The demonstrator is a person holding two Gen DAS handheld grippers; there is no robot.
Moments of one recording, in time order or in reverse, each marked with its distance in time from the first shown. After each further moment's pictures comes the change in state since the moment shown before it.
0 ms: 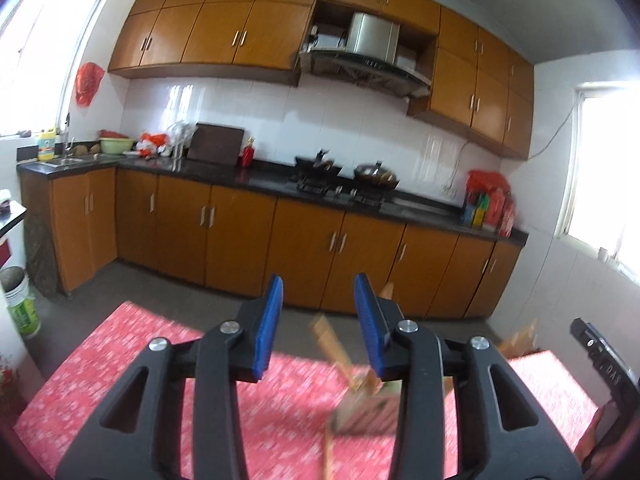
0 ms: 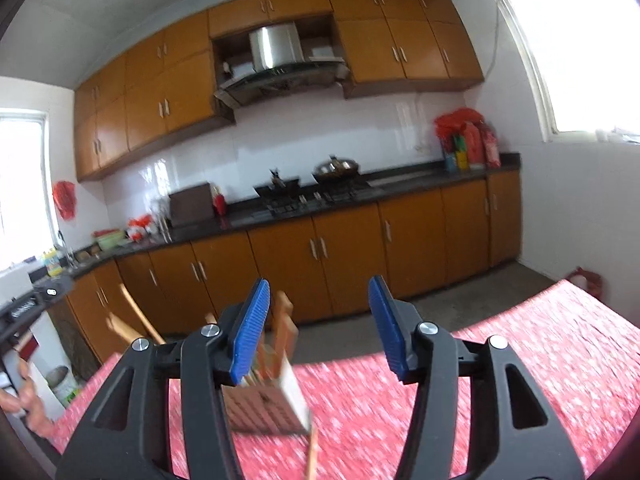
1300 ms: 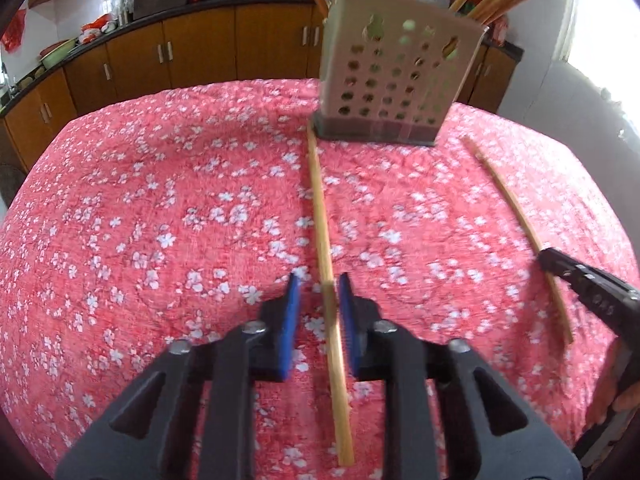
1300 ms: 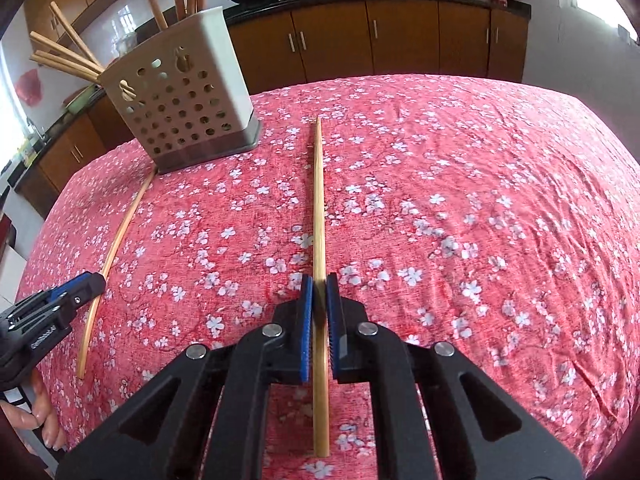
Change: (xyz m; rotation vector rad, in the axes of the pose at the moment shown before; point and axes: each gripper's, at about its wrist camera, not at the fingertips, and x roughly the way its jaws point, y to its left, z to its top) left arm 0.053 -0.022 -0.228 0.188 0.635 -0.024; right arm 0.038 -0.028 -0.193 -0.001 0.665 -0.053
